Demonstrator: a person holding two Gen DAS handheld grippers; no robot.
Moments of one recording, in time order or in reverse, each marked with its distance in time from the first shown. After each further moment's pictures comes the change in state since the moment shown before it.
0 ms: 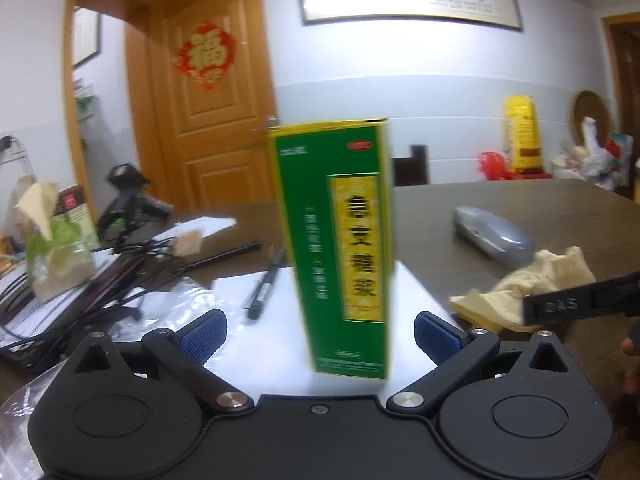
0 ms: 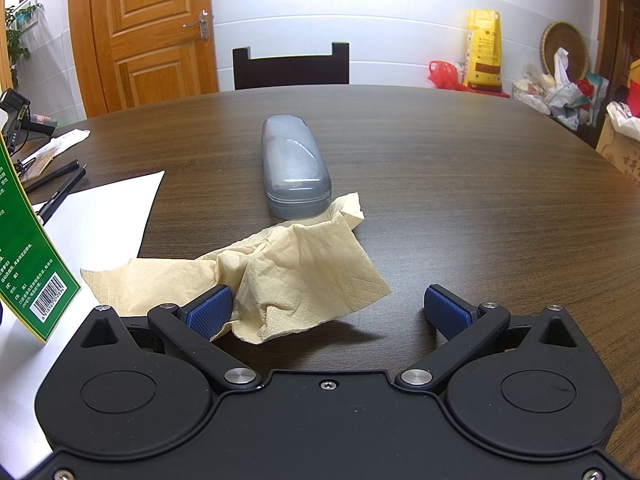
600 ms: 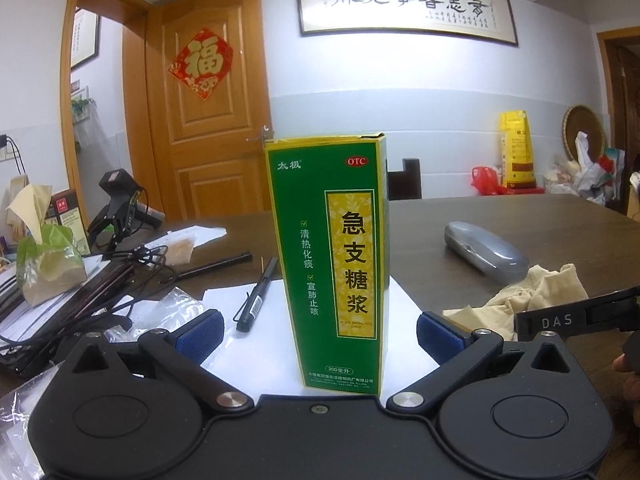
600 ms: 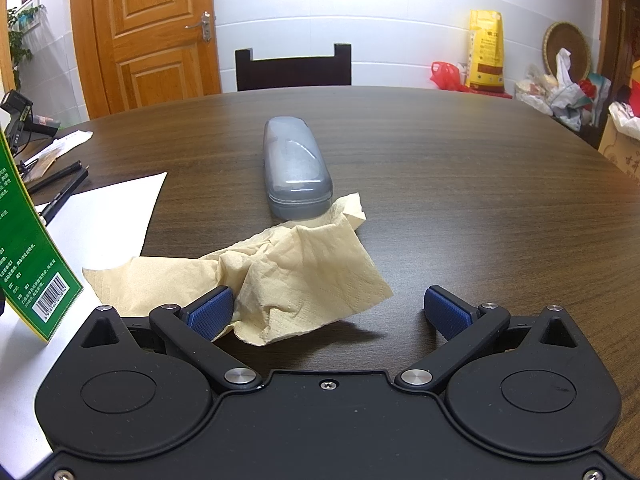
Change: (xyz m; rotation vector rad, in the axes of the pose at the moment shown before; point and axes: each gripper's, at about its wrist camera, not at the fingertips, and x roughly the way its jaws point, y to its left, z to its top) left arm 0.005 0.002 0.003 -0.028 -0.034 -0.007; right arm 0.002 -0.005 0.002 0.003 -0.015 0.014
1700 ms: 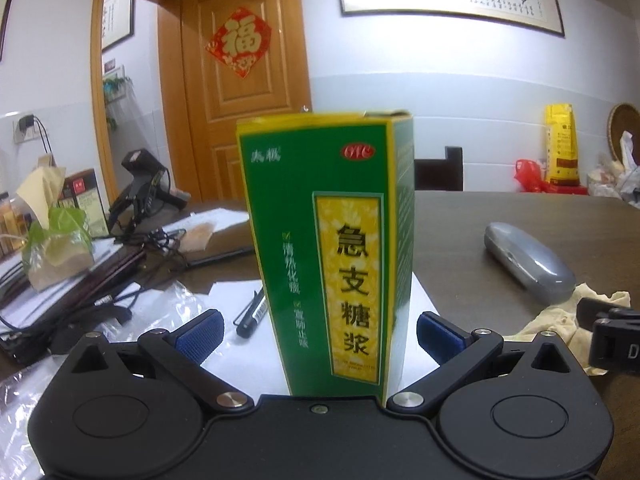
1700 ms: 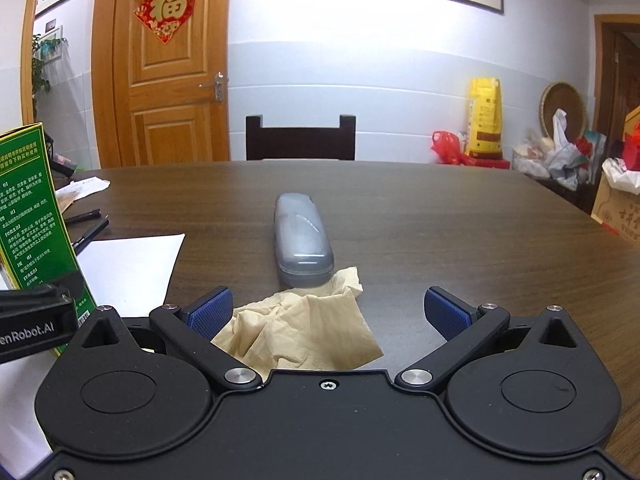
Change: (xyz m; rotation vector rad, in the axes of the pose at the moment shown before) left arm 0.039 -0.019 0.014 -0.060 0.062 0.129; right arm -0.039 -0.005 0.006 -0.042 -0.212 0.001
